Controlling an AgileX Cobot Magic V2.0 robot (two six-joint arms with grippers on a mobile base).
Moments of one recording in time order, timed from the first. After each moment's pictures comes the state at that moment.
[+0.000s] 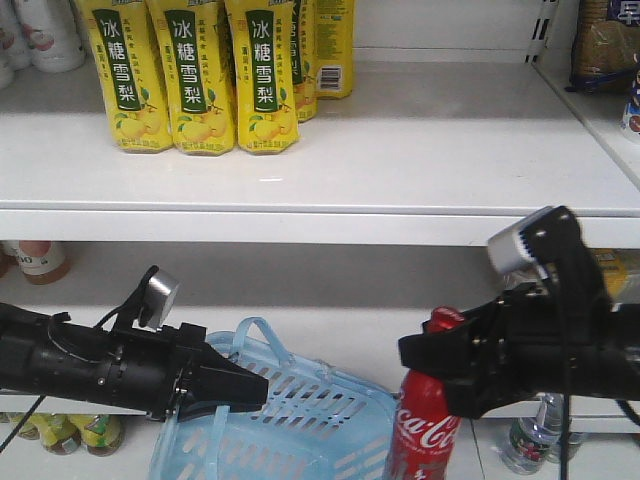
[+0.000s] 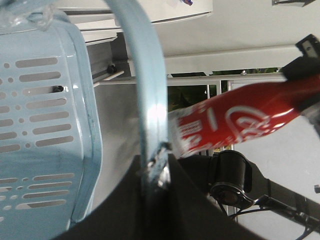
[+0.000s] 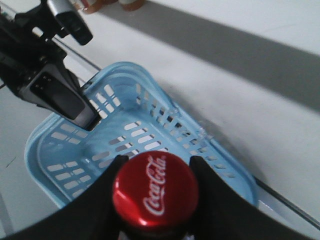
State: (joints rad) left arm -0.15 1.68 -0.69 -1.52 1.16 0.94; right arm 0.27 1.11 -0.69 1.04 0.71 -1.00
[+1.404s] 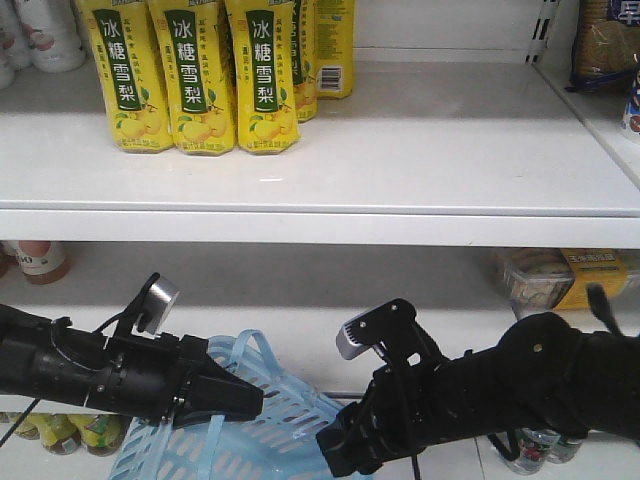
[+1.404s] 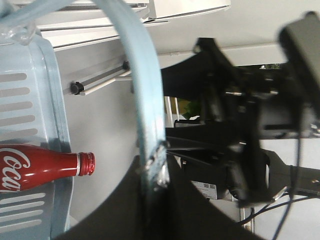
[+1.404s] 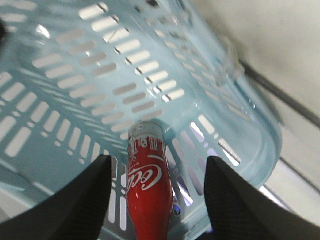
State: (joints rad) left arm -0.15 1.68 -0.69 -1.48 1.13 0.94; right arm 0.57 1.55 -0.69 1.05 0.43 -0.98
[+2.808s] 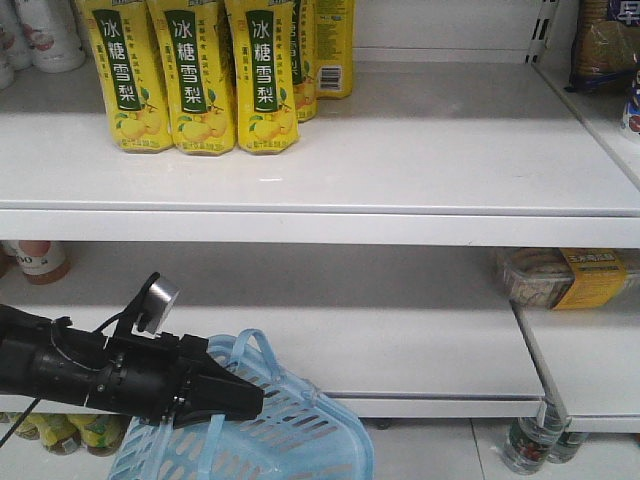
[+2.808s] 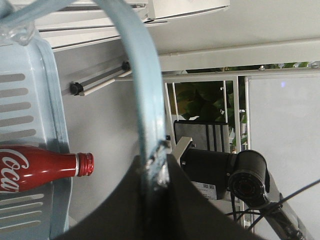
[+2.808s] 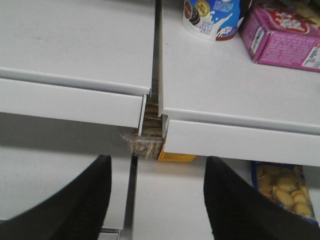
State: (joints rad) left arm -0.15 1.68 -0.69 -1.48 1.13 0.95; right arm -0.09 0.64 -0.69 0.02 0.57 -0.19
